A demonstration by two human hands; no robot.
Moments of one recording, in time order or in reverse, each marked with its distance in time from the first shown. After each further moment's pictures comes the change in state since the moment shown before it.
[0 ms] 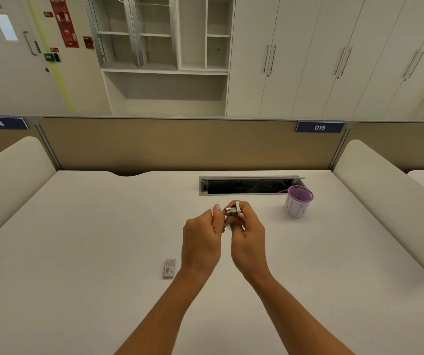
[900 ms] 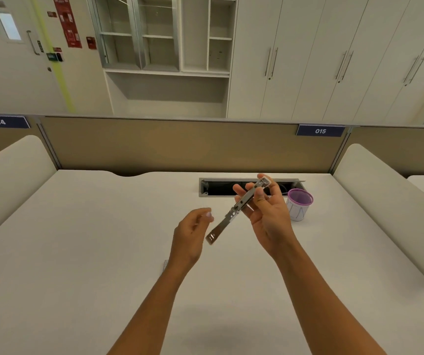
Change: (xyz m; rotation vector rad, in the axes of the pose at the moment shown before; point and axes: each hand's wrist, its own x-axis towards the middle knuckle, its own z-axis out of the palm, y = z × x) left_hand 0.011 -0.028 -0.013 -0.347 -0.229 -0.363; right_hand 0.058 -0.011 -0.037 0.814 -0.067 0.435
